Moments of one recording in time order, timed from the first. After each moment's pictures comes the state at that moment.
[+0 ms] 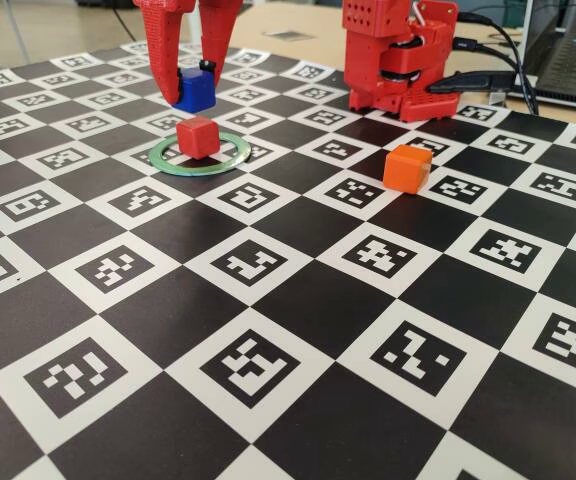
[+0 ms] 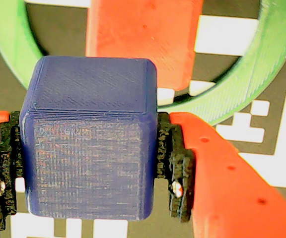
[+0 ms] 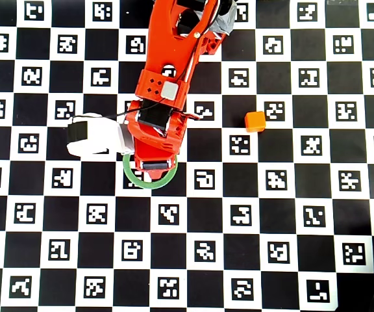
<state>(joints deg) 18.6 92.4 104.0 70.8 -22.2</state>
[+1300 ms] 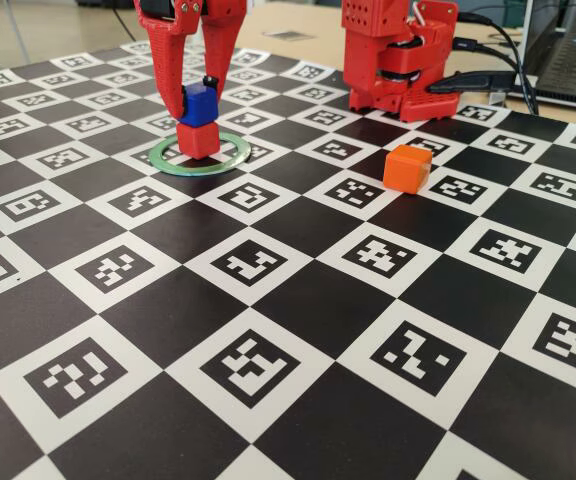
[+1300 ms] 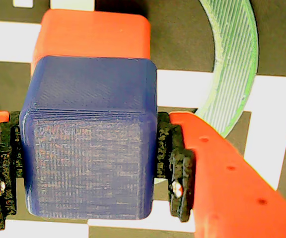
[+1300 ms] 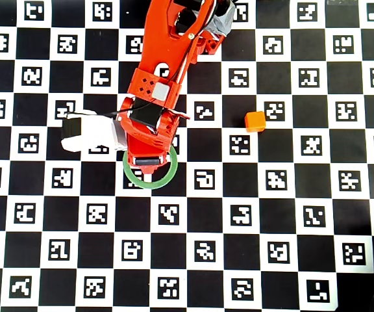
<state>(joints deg) 22.1 92.5 110.0 65.9 -25.0</state>
